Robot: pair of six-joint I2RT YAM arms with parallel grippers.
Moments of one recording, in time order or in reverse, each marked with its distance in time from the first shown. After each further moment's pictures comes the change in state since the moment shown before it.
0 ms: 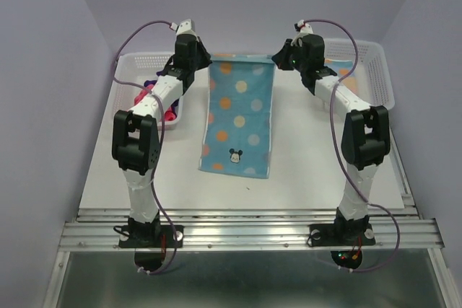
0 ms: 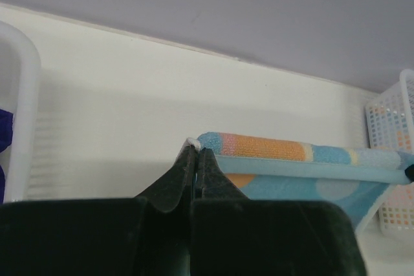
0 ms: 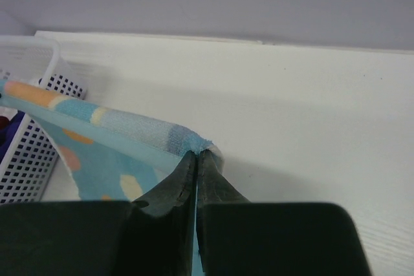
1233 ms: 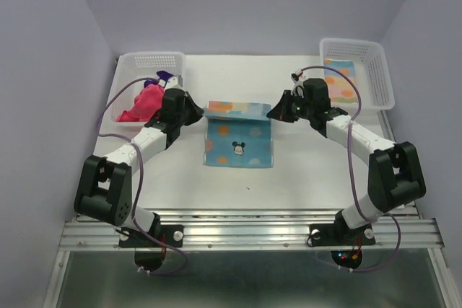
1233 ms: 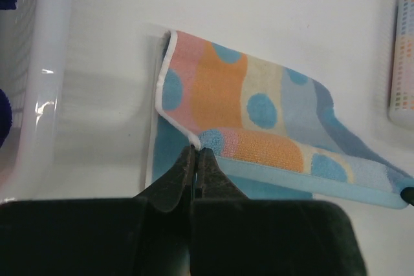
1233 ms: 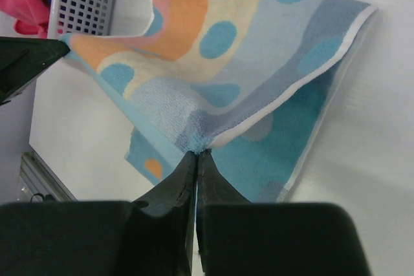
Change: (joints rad) left arm -0.023 -0.482 -0.772 0.081 0.048 -0.141; right arm 0.068 -0.398 -0.571 -0.129 -0.245 0.182
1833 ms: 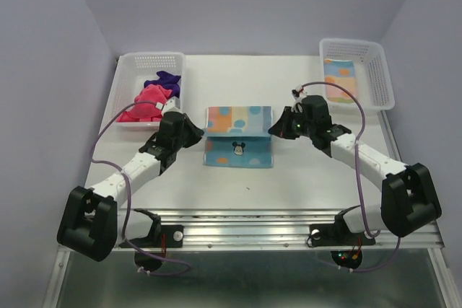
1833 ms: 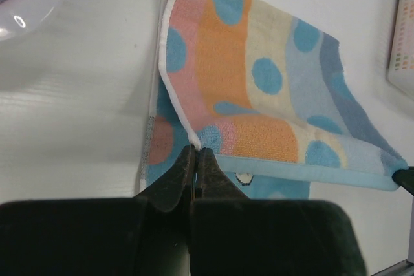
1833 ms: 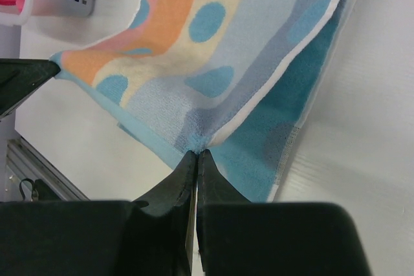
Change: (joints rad) left arm -0.075 -0.281 -0.263 -0.032 -0.037 -0.105; right arm 0.100 -0.212 -0.208 -0.026 0.089 0.049
